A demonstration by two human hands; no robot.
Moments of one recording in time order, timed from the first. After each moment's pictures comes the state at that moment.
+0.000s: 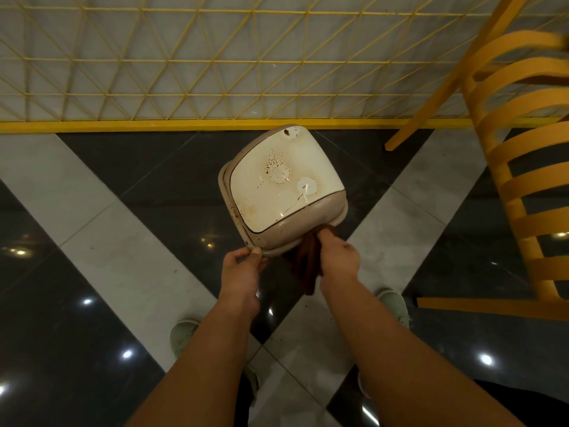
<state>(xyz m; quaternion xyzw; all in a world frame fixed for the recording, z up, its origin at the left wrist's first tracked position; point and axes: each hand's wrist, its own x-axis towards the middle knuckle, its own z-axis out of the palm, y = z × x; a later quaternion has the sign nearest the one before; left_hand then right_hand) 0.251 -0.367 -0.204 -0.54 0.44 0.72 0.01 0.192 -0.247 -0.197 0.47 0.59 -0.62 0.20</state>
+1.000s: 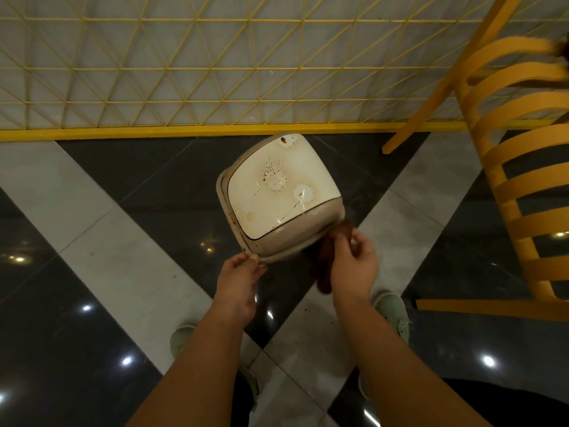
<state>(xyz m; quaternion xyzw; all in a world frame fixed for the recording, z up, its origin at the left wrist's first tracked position) 0.257 -0.378 -0.217 -0.50 0.39 0.77 0.04 0.209 -0.227 -0.197 0.34 0.71 -0.62 0.04</state>
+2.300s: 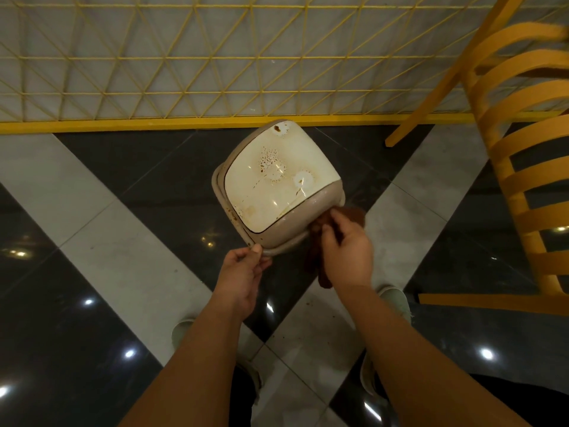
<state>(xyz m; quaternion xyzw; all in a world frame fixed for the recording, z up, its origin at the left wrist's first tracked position) 0.259 -0.383 -0.221 -0.48 0.40 0.78 0.06 0.200 -0.223 -0.209 0.07 0.91 -0.41 0.06</state>
